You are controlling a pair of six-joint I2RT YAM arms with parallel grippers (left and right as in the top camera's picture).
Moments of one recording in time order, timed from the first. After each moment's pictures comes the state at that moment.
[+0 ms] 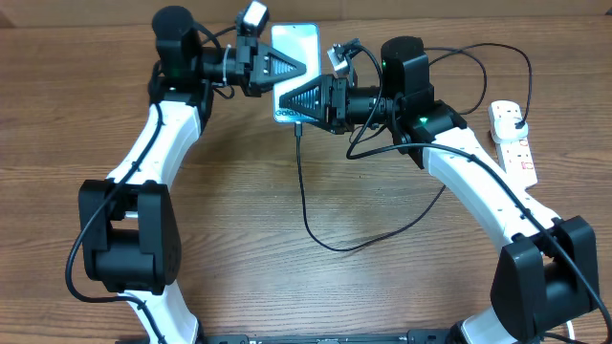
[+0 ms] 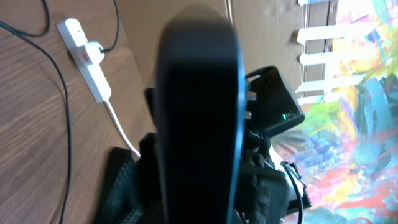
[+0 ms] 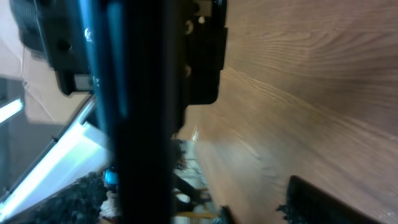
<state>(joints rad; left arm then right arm) -0.10 1.96 1.46 0.50 1.55 -1.35 0.37 1.73 1.32 -0.04 -1.03 0.86</state>
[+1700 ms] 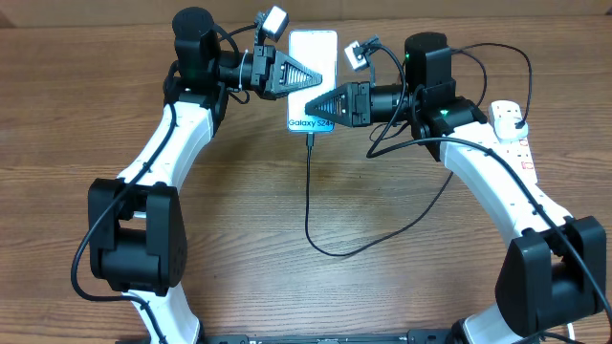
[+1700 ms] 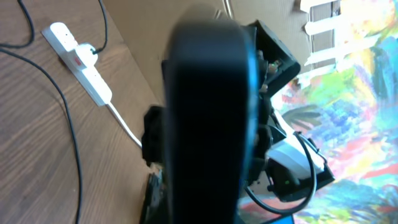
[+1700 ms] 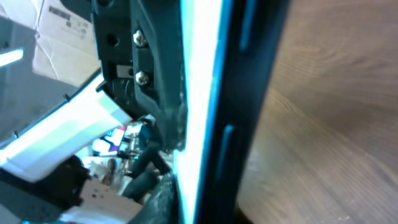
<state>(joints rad) -0.15 1.96 1.46 0.47 1.56 -1.18 0.28 1.73 1.33 -0.11 -1.20 0.57</state>
